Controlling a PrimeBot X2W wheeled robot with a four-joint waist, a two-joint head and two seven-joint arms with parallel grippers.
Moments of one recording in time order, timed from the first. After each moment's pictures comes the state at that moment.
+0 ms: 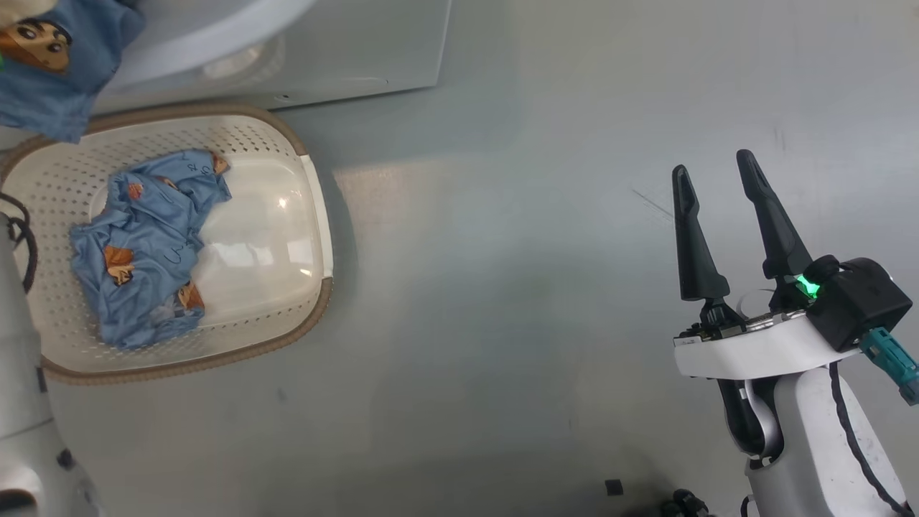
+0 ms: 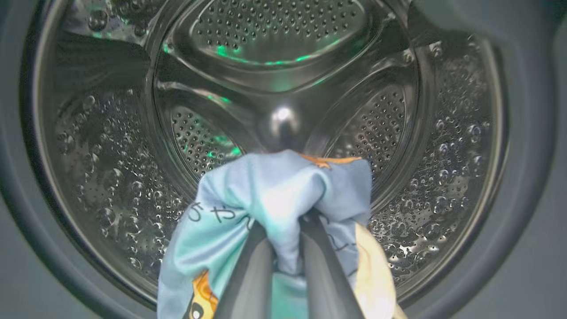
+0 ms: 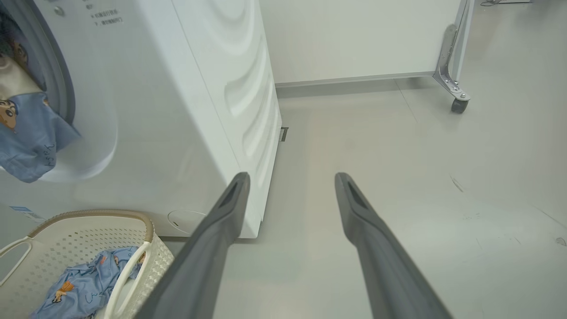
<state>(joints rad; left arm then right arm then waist) -0.89 0.15 0.15 0.29 -0.30 -0.04 -0.21 -0.20 -0.05 0.15 -0.04 0.25 0.12 -0.26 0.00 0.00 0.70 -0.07</state>
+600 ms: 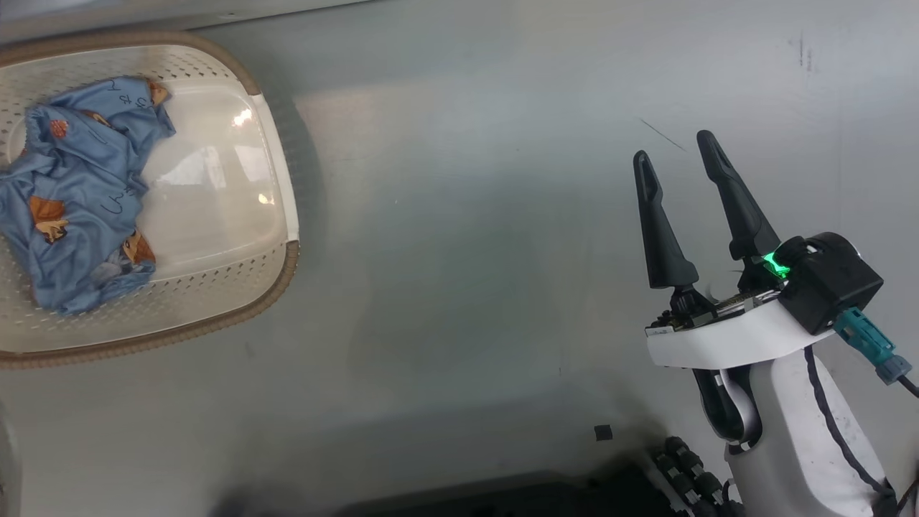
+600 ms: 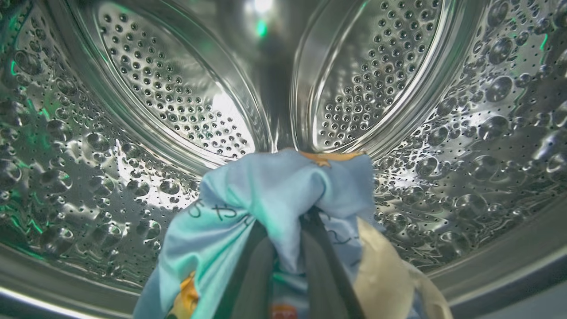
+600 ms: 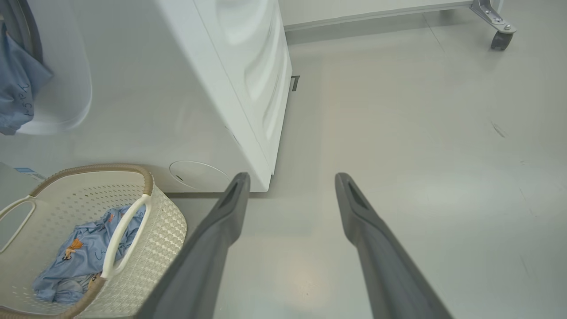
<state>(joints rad) -1.20 0.23 0.11 0.48 -0.29 -0.07 -0.03 -0.26 -0.05 0.22 -0.02 0.28 0.12 -0.26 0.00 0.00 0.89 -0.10</state>
